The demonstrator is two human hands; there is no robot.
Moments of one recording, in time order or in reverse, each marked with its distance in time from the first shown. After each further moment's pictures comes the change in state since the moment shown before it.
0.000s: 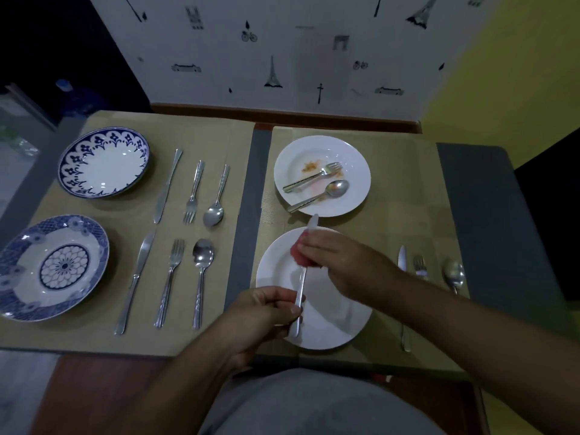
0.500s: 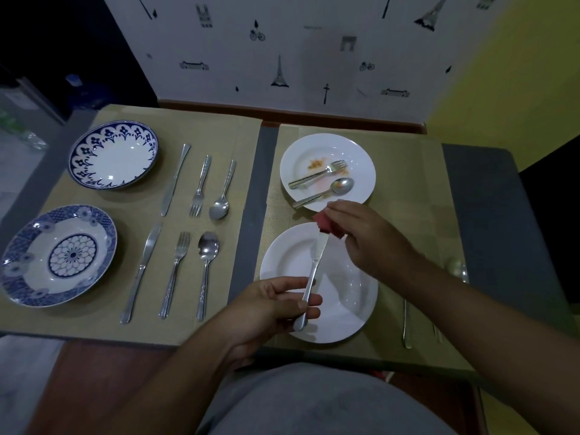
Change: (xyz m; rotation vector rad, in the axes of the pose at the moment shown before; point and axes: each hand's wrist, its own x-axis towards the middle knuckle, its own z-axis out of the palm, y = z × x) left_hand -0.004 0.001 0.000 -0.100 -0.167 0.021; right_hand 0.004 0.020 -0.019 -0.039 0.201 0.186
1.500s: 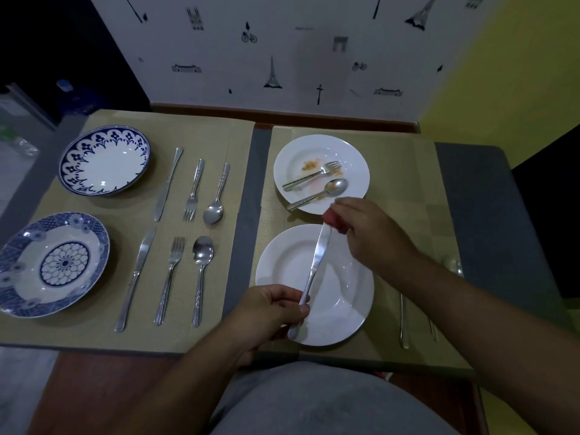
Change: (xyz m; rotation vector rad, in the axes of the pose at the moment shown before) left_hand 0.005 -0.004 0.009 0.204 0.189 -0.030; right_hand 0.007 0.004 -0.006 0.016 0.008 0.131
